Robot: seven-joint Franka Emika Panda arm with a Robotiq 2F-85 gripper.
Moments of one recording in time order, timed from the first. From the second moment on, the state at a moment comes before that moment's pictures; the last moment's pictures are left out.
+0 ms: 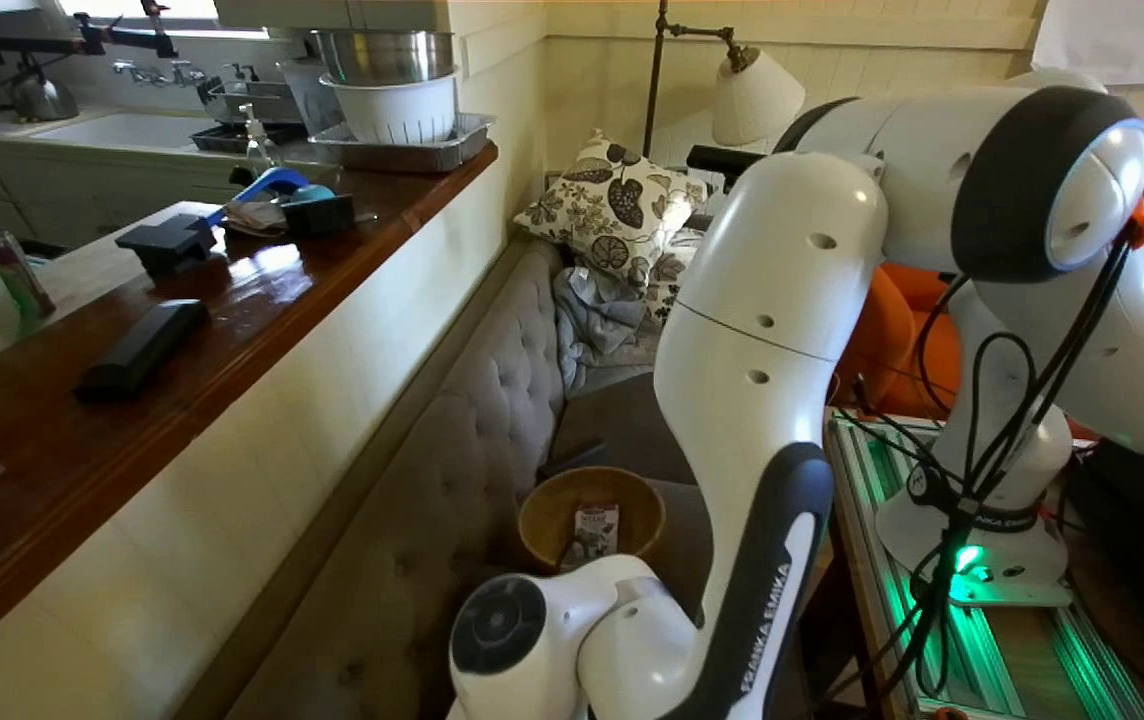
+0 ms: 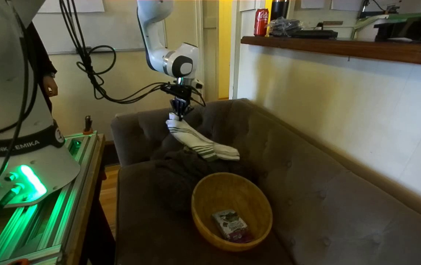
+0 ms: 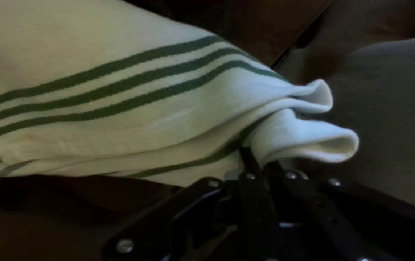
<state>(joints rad) 0.37 0.74 0.31 -1.98 -0.06 2.61 -0.07</state>
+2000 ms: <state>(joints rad) 0.76 0.94 0.29 -1.25 -0.45 2.19 -0.76</state>
